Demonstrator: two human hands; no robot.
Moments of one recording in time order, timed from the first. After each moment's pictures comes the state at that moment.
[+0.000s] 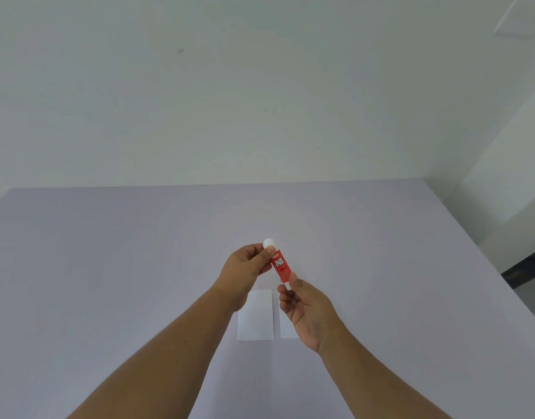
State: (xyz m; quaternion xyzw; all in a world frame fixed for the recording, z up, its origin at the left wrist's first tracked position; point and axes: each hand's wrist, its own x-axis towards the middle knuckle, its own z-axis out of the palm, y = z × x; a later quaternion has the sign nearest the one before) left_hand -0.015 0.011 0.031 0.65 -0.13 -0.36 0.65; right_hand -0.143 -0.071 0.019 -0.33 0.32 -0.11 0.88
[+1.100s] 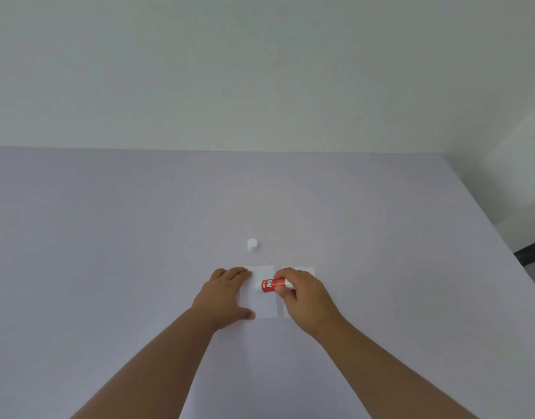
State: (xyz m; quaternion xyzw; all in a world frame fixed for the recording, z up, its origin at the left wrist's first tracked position) left_hand -0.010 0.075 -0.068 0.88 -0.37 -0.27 0.13; right_hand -0.143 -0.073 -0.035 -0.88 0.23 -0.05 0.42
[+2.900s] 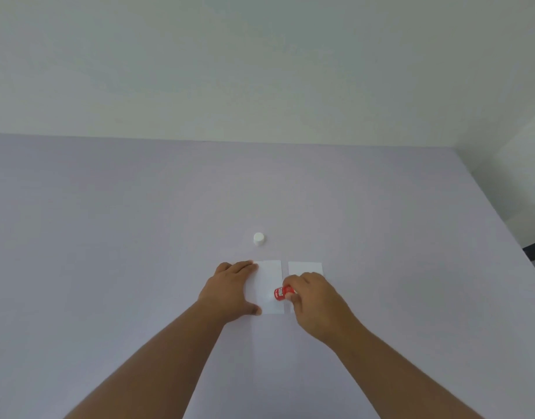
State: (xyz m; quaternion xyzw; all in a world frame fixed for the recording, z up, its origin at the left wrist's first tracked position) left_hand -0.008 0.072 -0.061 0.88 -0.35 -0.29 0.13; right_hand -0.152 -0.074 -0.040 -0.96 0.16 -0.01 0.25
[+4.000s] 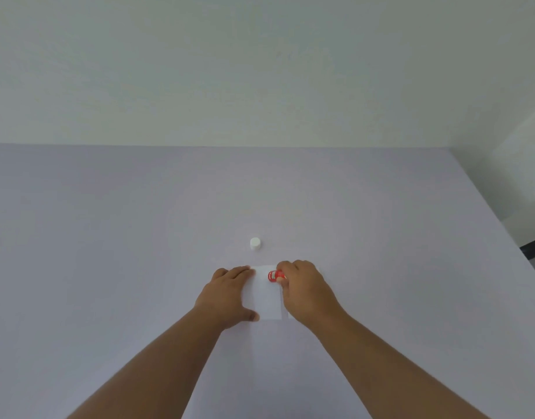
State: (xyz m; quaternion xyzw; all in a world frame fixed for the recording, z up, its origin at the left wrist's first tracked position) left_hand -0.009 0.069 -0.060 0.88 -0.36 -0.28 0.11; right_hand -0.121 -0.077 -0.039 -0.95 0.20 -0.05 0.24
